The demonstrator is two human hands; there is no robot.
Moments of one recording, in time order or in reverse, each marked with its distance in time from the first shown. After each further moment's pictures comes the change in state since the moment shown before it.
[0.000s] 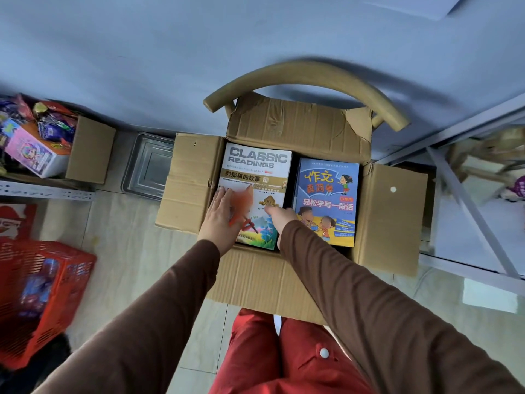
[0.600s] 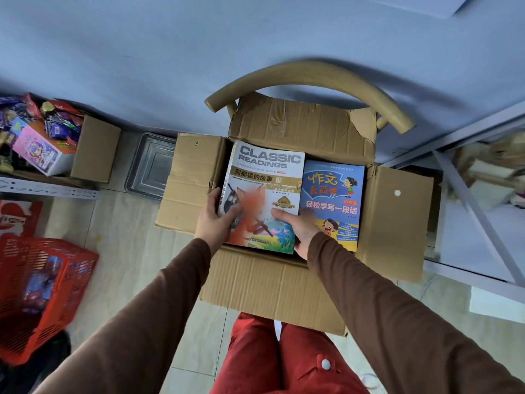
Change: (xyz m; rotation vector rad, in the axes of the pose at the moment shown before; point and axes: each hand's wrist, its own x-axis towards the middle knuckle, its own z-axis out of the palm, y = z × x) left_hand -0.001 0.004 -0.003 -0.572 0.132 -0.228; right_hand 0.009 0.017 -0.044 0.313 -0.381 -0.043
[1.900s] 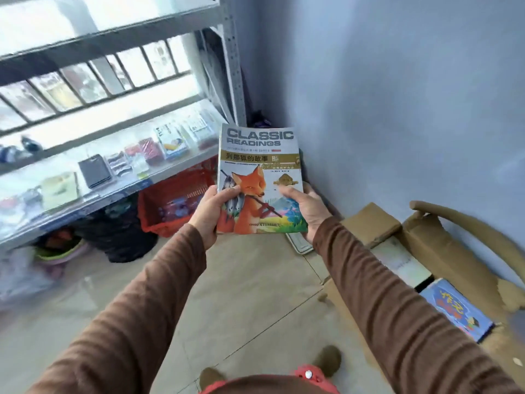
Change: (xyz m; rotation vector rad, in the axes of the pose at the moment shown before) left_hand -0.362 -0.082 -0.333 -0.974 0.507 0.140; right_hand -0.302 0.144 0.353 -0.702 -0.613 -0.375
